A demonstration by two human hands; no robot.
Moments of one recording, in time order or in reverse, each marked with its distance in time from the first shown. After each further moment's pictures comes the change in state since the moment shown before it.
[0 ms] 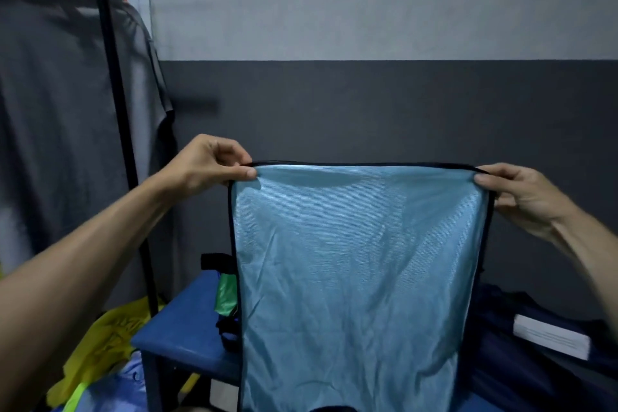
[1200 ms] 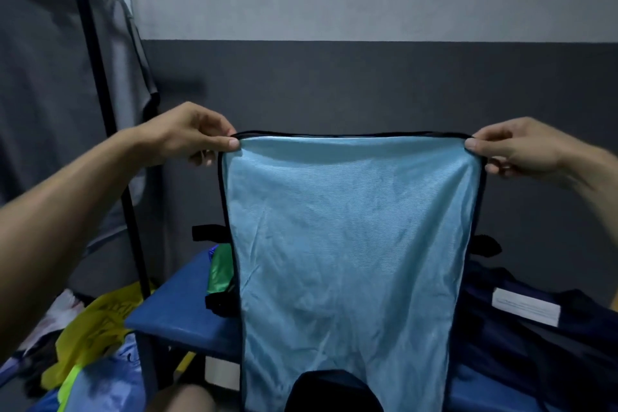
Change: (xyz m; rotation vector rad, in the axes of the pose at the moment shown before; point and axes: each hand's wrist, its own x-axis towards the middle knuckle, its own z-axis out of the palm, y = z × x) left_hand 0.001 0.030 -0.016 0.157 -0.163 -0.119; right_hand -0.013 -0.067 0.008 -0.604 -0.020 0.143
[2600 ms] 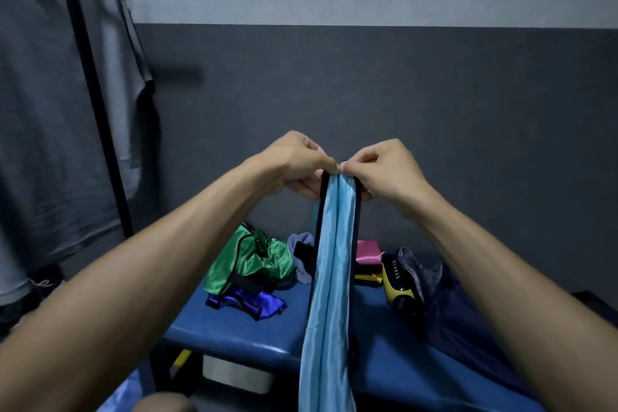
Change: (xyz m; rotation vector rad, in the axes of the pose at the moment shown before) left_hand 0.040 0.059 0.141 -0.273 -0.066 -0.307; right_hand 0.011 -0.043 0.190 0.051 0.100 -0.145
